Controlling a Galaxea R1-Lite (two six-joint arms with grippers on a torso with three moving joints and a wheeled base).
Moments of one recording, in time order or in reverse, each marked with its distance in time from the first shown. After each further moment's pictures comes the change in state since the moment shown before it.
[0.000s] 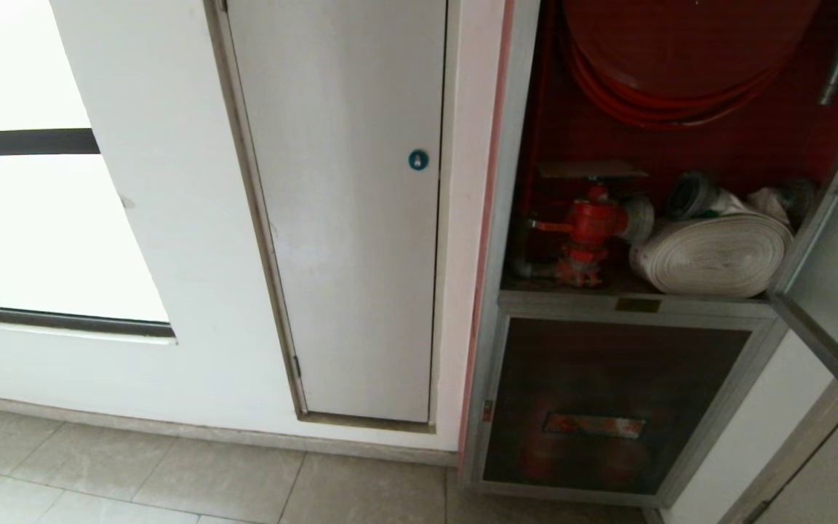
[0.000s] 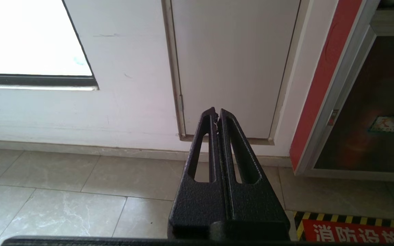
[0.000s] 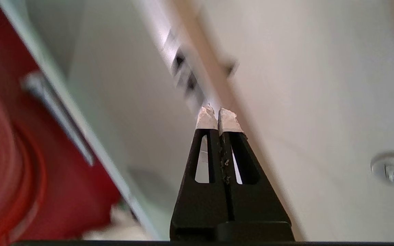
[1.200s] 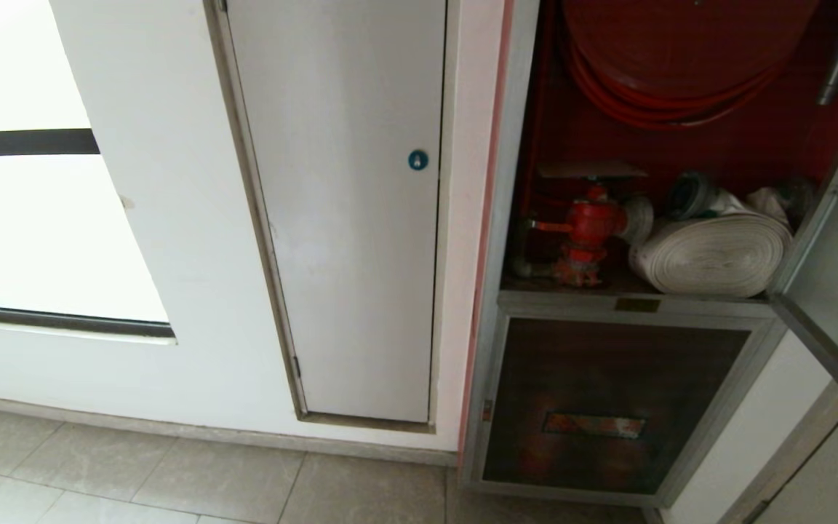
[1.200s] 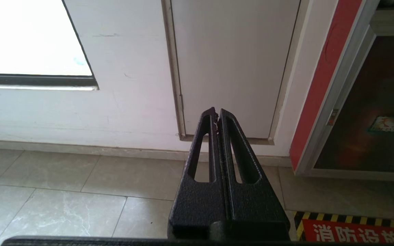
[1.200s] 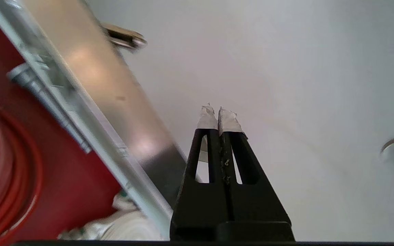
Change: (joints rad) left arm 0.000 0.000 0.000 0.001 0.000 0.000; right arm -0.237 0.138 0.087 -0.144 0.327 0.153
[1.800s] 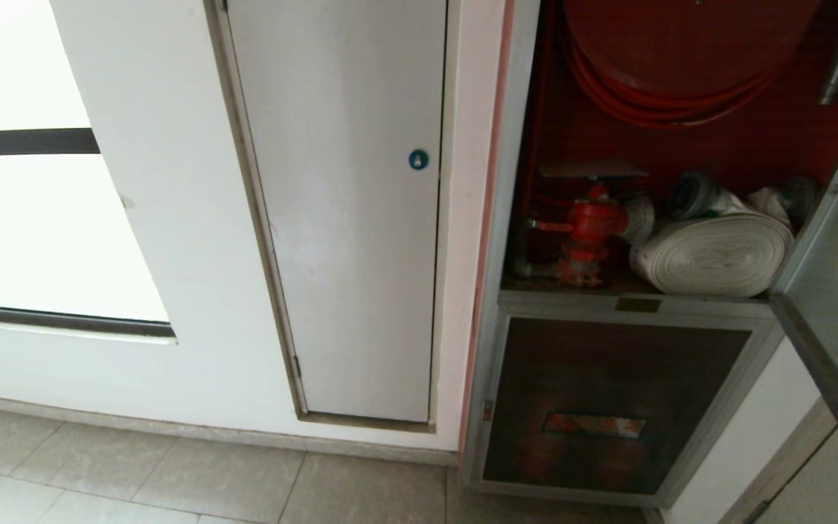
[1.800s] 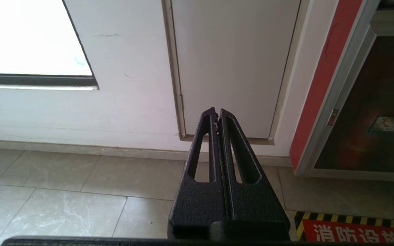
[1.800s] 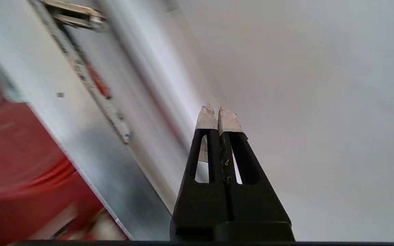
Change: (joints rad) left arm 0.000 0.000 0.000 0.000 0.000 0.000; right arm 0.198 -0.138 0.102 -0.001 0.033 -0.007
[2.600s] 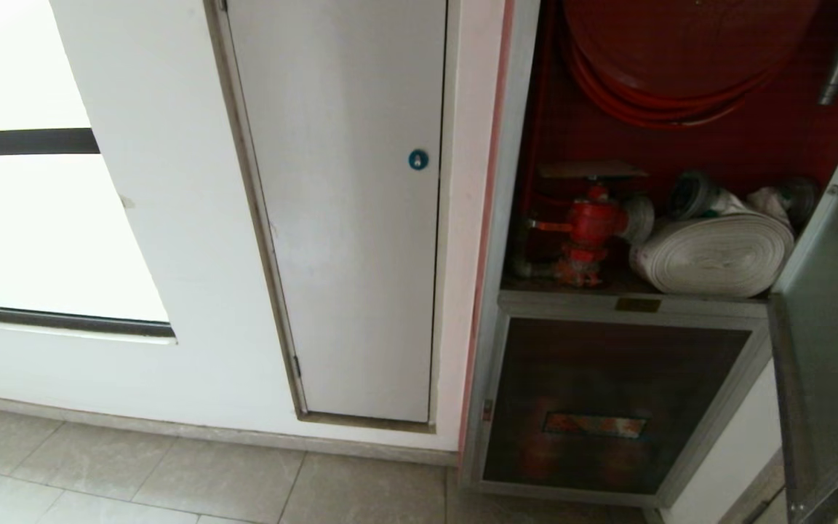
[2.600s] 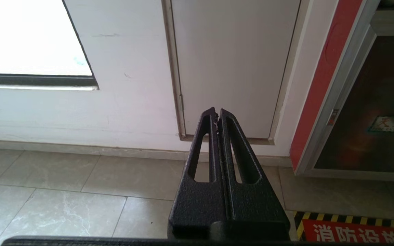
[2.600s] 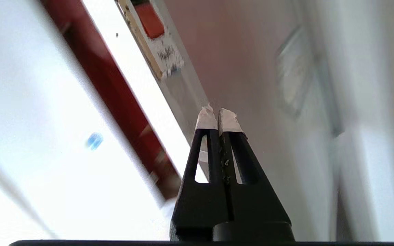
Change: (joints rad) left arm 0.000 0.000 0.000 0.000 0.000 0.000; right arm 0.269 -0.143 -0.053 0.285 0.357 -0.004
